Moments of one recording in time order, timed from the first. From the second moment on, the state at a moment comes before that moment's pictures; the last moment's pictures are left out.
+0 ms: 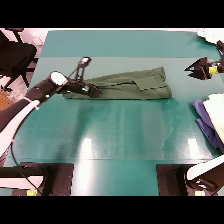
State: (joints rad) left arm -0.34 -1.49 1.16 0.77 -0.71 -0.98; right arm -0.47 -1.87 1.89 -0.75 1.54 1.30
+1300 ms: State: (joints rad) left arm -0.42 -1.71 1.28 0.83 -0.45 -1.15; right arm -0.25 -2.14 1.95 -0.77 1.50 1.21
